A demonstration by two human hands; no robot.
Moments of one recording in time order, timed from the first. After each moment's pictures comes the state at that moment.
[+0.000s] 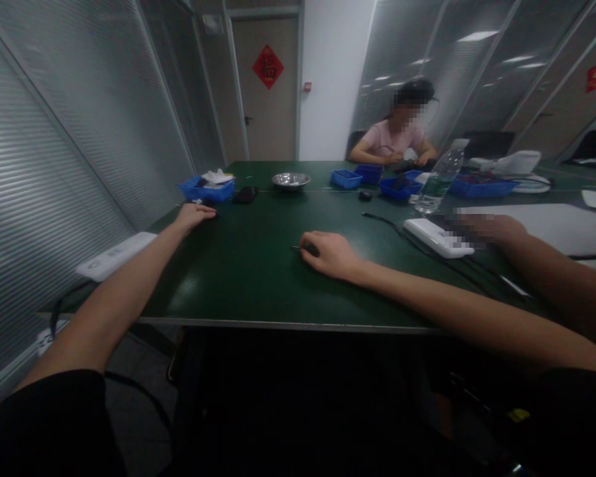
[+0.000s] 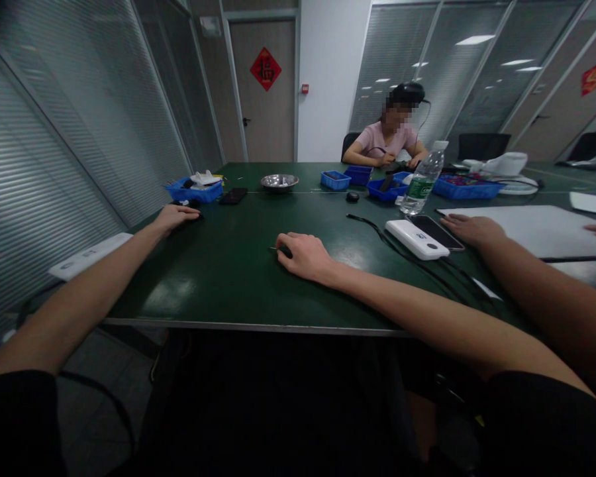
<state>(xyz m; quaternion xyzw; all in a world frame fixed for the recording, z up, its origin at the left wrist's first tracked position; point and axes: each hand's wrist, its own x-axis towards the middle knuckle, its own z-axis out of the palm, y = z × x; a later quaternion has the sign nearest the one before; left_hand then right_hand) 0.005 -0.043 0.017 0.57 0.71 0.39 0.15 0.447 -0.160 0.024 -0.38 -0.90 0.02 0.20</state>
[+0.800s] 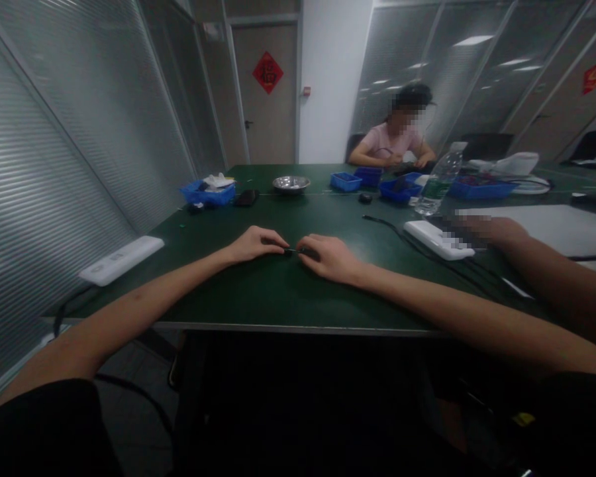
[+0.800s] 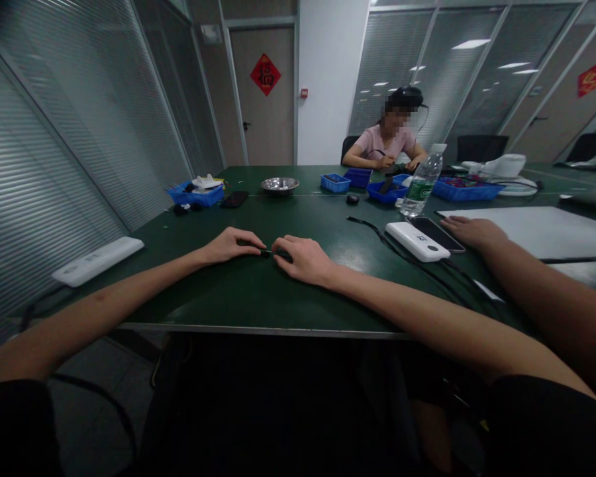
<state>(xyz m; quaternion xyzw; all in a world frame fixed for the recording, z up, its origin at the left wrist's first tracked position) 0.170 -0.122 0.018 0.86 0.30 0.28 0.30 0.446 -0.162 0.024 -0.32 -0.92 0.03 0.23</state>
